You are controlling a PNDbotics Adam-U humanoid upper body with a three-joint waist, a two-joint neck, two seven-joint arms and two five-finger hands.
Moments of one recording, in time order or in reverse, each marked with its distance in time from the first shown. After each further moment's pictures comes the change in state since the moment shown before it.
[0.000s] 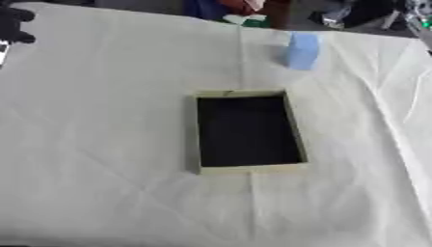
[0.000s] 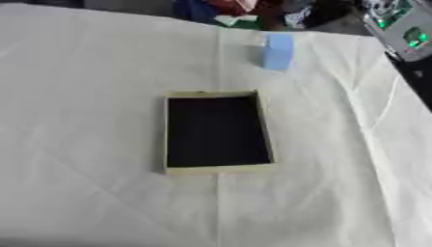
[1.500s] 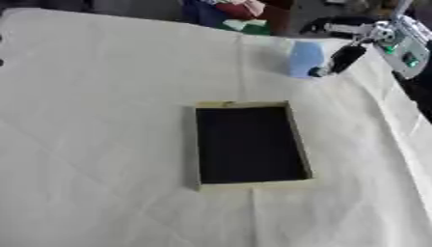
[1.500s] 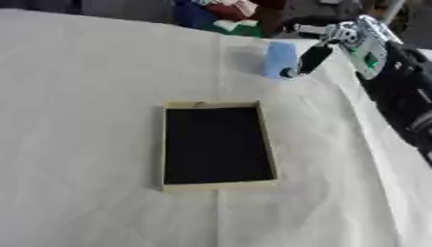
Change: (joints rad) left arm -0.031 -0.018 -0.006 -0.013 0.006 0.000 -0.009; right arm -0.007 0.027 -0.100 0.194 0.501 -0.203 0.212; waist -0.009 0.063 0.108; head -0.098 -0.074
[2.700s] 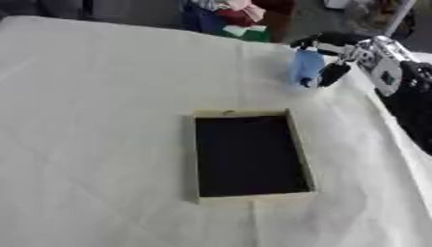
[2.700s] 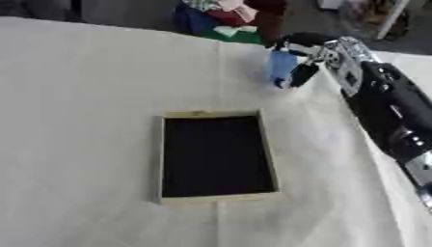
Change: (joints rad) left arm -0.004 -0.008 -0.001 -0.005 0.003 0.004 -0.007; right arm 0.005 0.017 -0.033 0.046 0.117 -0.043 -0.105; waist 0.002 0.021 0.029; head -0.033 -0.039
